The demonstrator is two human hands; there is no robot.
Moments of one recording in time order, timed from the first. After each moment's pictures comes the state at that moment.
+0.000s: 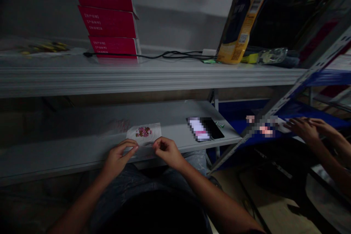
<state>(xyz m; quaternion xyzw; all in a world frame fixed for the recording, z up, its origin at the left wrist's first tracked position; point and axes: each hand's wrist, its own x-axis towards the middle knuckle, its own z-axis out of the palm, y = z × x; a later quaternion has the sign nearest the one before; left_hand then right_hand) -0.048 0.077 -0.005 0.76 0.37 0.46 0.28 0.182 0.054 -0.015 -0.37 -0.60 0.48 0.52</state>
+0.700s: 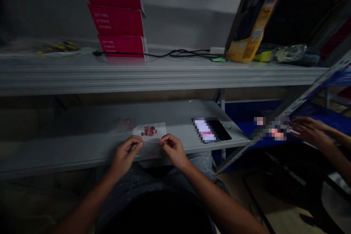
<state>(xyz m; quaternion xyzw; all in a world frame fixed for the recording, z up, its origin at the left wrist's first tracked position) -0.036 0.074 0.003 0.68 0.39 0.52 0.34 0.181 0.057 -0.015 -0.39 -0.54 0.49 0.56</state>
